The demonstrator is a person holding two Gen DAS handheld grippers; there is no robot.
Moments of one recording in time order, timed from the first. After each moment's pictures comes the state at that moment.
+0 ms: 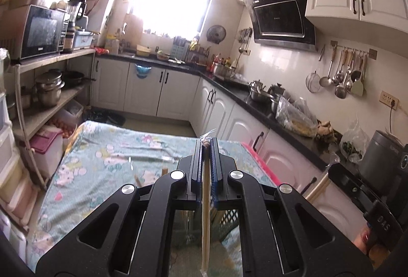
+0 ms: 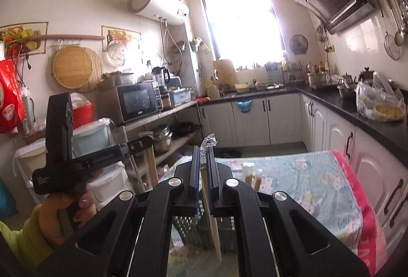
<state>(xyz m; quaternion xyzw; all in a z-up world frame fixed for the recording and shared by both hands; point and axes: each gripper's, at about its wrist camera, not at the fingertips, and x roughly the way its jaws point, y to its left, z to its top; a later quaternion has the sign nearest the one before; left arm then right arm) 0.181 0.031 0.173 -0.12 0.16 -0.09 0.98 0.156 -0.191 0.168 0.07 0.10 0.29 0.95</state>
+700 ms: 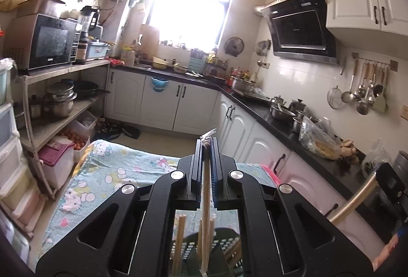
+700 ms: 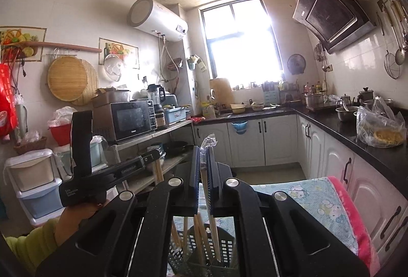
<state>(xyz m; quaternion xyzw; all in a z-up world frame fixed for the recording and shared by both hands) 0.245 0.045 0.185 -0.13 0.13 -0.03 0.98 0.192 -0.186 0.200 0.07 0.05 0.28 0.96</state>
